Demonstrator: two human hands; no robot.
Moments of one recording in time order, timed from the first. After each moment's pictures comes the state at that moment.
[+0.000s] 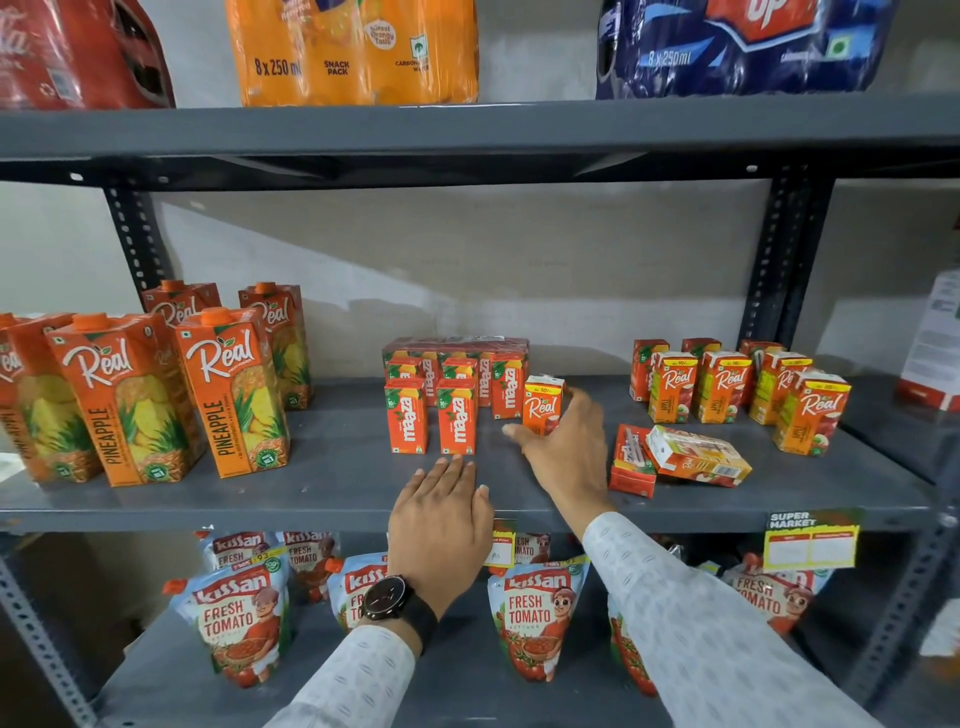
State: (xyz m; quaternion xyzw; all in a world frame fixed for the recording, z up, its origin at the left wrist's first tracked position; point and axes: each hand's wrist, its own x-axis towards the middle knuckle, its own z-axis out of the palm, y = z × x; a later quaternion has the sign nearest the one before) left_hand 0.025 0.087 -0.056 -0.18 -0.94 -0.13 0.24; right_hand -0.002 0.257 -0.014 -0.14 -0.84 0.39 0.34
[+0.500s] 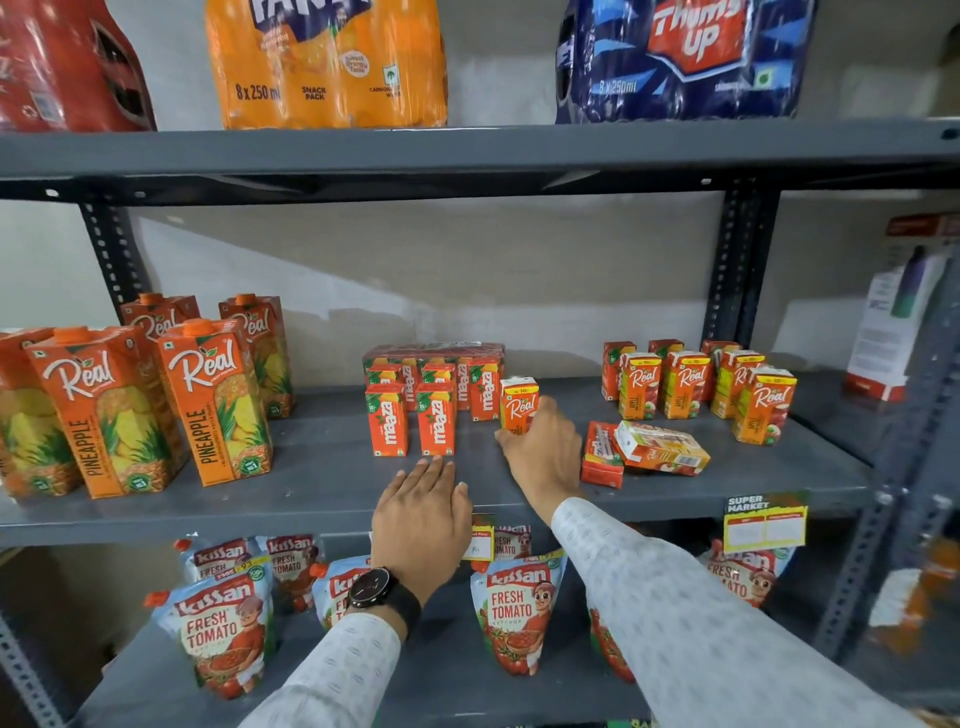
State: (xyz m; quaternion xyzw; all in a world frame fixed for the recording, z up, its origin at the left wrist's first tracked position) left_hand 0.027 0.086 -0.053 -0.18 -0.95 -0.12 0.24; right_hand 0.010 0.253 -0.009 -0.16 -0.87 0.32 0.35
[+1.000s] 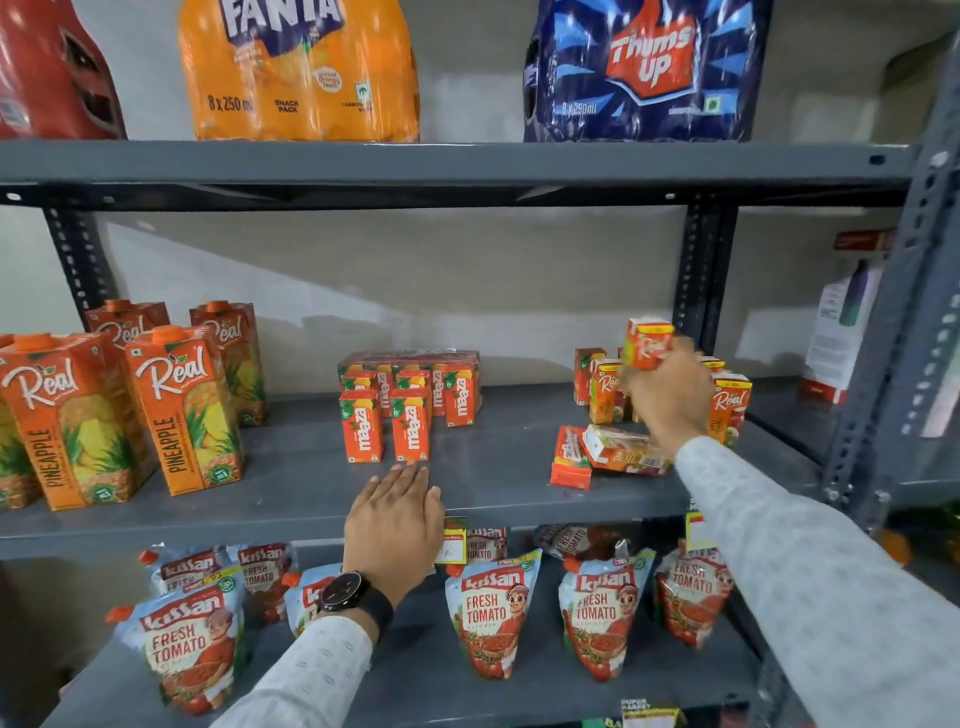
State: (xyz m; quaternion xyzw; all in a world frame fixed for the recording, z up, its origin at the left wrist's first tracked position) left_hand 0.023 0.086 -0.057 -0.17 -0.95 -0.13 0.24; right_hand 0.052 0.410 0.067 -0.25 -0.79 0.31 0.46
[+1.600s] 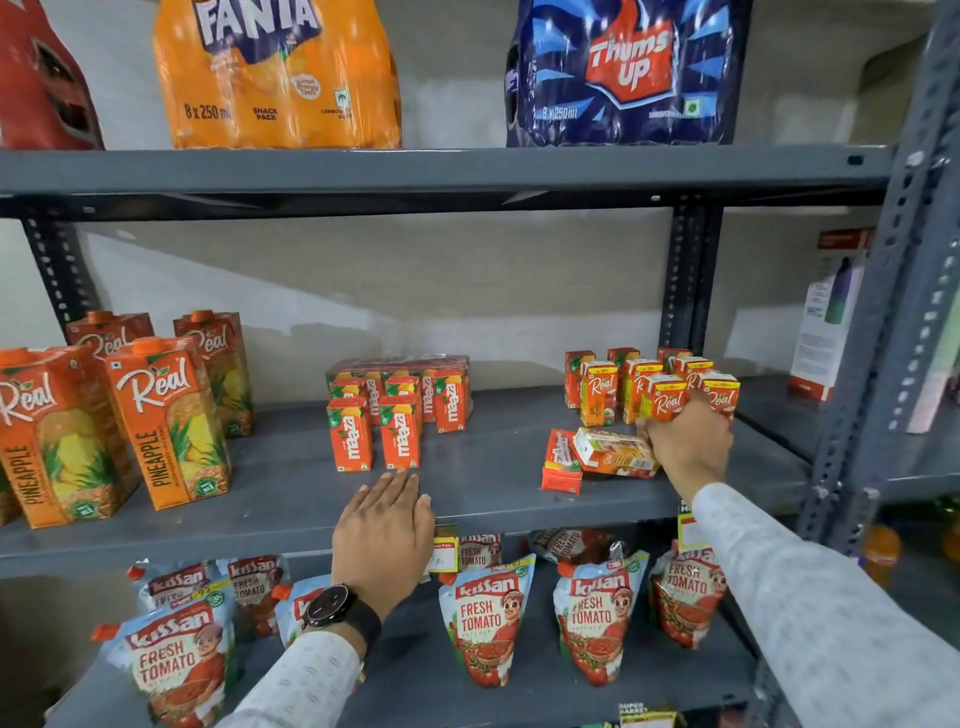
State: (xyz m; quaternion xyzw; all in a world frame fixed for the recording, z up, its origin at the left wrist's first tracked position) left_hand 0.022 0.086 -0.058 -0.18 -0.94 -0.13 0.24; right_hand 0.083 0.435 0.020 -0.32 -0.80 0.31 0.41
